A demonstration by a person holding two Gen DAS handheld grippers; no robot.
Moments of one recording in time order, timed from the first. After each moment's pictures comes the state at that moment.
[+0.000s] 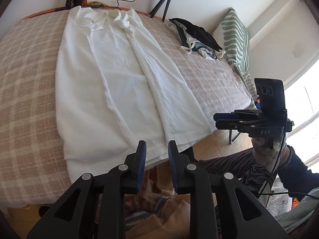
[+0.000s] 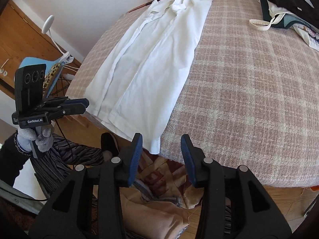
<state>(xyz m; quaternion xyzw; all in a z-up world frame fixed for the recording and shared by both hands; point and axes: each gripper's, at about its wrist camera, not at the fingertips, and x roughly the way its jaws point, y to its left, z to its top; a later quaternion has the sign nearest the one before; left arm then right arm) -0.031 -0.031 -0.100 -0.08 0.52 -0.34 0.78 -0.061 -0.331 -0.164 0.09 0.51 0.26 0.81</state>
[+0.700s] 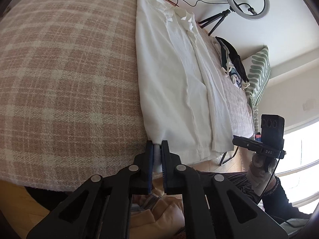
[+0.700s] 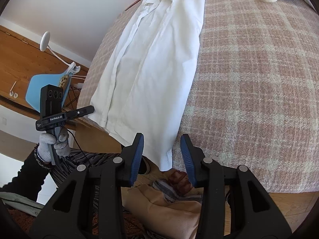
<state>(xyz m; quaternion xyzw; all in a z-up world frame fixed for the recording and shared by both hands) -0.003 0.047 -0.145 -0.21 0.57 -0.27 0.75 -0.042 -0.312 -0.188 0.17 0.54 0.28 0.77</state>
